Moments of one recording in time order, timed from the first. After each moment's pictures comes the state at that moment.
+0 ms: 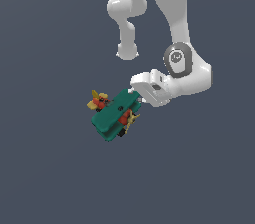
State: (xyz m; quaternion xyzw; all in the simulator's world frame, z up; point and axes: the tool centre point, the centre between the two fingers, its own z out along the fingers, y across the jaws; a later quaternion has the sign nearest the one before) arm -0.055 0.038 0.164 0.89 -0.03 -0.09 0.45
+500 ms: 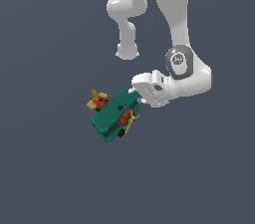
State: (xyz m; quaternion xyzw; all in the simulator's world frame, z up) arm -0.053 0.036 0.161 0.88 -0.03 -0.08 0.47
